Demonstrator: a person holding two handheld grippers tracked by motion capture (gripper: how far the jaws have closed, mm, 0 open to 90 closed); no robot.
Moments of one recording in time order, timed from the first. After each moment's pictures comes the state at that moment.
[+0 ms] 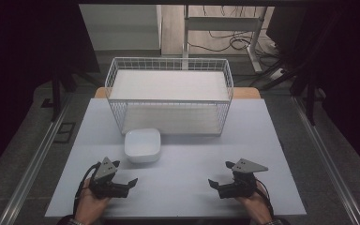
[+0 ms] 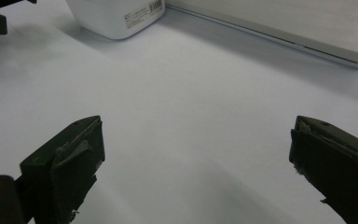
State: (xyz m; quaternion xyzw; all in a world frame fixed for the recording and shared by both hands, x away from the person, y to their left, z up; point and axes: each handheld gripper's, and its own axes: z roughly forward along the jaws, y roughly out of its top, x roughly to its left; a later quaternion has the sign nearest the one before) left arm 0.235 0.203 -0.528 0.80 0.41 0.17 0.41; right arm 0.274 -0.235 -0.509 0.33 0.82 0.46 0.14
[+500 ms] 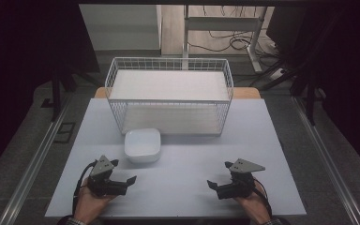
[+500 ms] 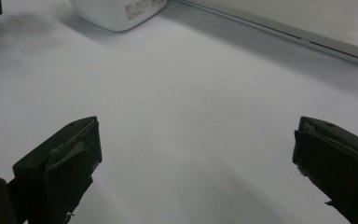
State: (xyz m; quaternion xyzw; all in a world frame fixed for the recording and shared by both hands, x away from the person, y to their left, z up) left arm 0.237 0.211 -0.525 0.78 0.42 0.17 0.44; right arm 0.273 -0.230 -0.511 0.32 0.82 0.44 0.14
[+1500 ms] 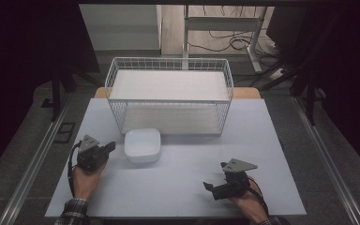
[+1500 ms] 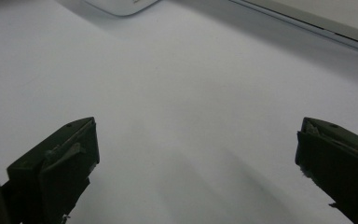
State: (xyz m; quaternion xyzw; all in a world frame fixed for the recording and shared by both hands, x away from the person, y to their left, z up) left arm 0.300 0.251 -0.518 0.71 0.50 0.24 0.44; right arm 0.277 -0.217 -0.517 0.31 0.84 0.42 0.13
